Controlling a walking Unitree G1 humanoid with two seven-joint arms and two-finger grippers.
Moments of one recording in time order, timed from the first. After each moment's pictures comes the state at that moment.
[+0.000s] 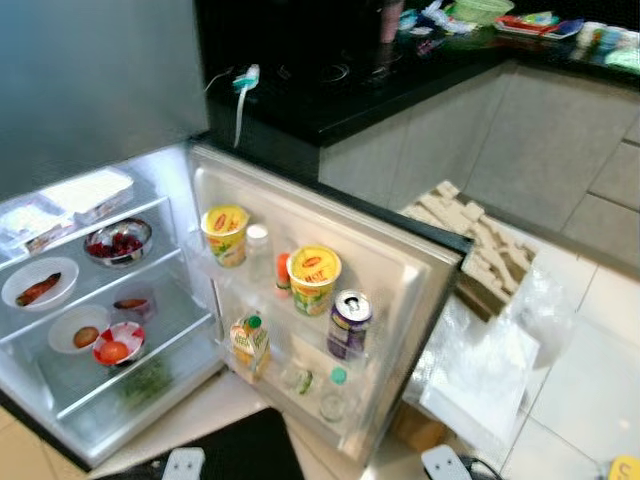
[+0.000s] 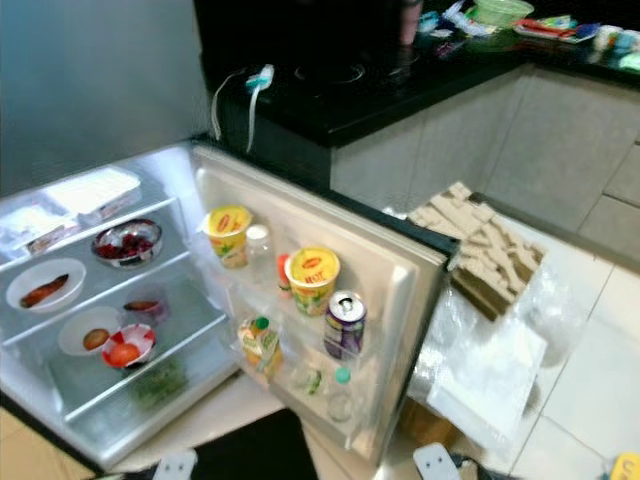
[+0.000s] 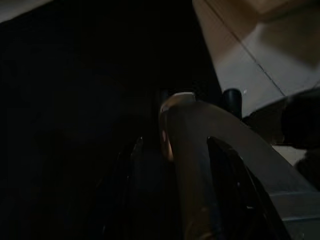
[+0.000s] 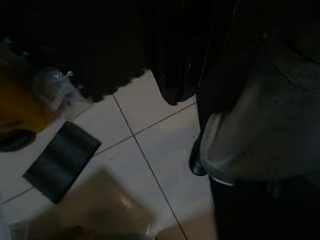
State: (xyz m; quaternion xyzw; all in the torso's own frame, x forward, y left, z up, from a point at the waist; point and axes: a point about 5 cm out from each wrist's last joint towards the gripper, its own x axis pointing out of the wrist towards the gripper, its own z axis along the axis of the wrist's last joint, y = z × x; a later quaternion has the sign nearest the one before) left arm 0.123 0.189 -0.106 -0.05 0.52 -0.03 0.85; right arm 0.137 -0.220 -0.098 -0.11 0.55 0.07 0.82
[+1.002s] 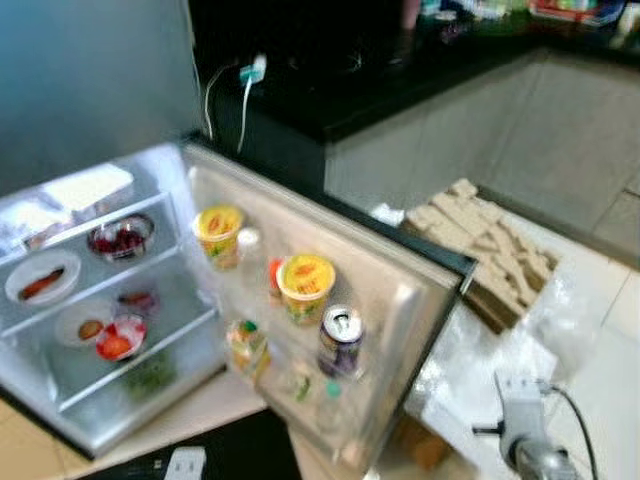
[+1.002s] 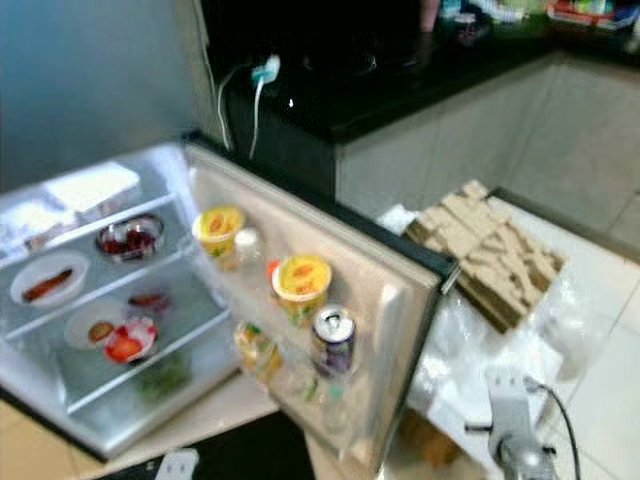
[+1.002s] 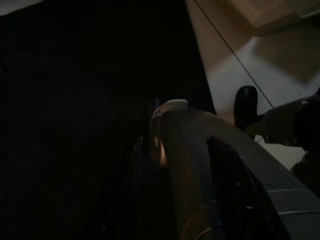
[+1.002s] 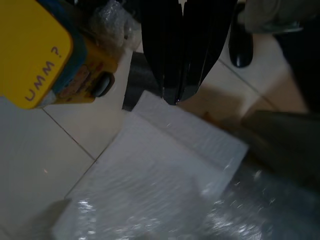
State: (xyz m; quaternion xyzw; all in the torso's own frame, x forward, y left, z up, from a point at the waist) left arm 0.118 0.189 -0.107 -0.05 0.53 -0.03 0.85; right arm 0.217 -0.289 -0.037 -0.07 0.39 -0.13 0.91
